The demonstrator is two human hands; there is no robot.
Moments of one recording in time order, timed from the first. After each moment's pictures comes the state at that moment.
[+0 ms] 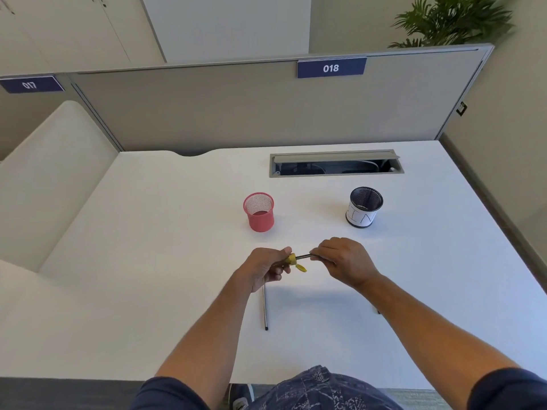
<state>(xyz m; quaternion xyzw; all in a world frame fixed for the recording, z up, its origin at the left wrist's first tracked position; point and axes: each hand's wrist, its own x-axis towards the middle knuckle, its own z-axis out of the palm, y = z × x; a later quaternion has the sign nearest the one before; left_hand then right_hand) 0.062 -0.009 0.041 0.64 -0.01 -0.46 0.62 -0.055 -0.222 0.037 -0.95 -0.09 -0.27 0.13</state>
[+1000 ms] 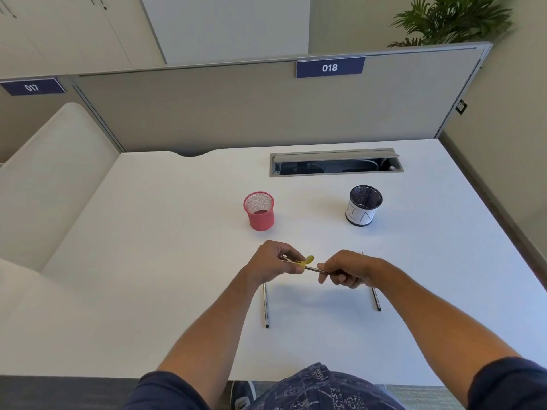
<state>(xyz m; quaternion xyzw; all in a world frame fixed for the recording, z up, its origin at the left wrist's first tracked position) 0.056 -0.017 0.053 0.76 -0.26 -0.36 0.48 -0.063 -0.235 0.063 -0.70 0.22 0.35 0.58</state>
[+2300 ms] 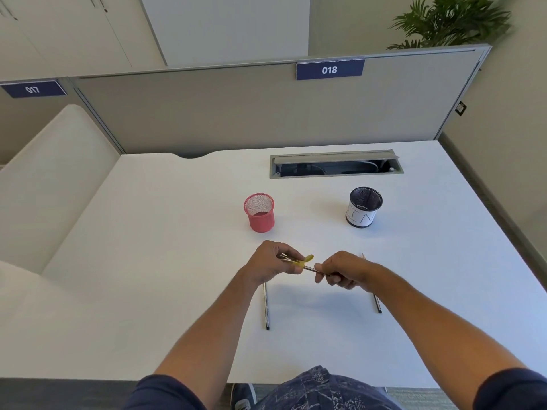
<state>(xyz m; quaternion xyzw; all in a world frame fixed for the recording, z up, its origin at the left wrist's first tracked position) 0.057 -0.016 0.058 0.75 -0.24 -0.36 0.51 -0.065 -0.222 0.065 -0.72 0.22 0.28 0.59</state>
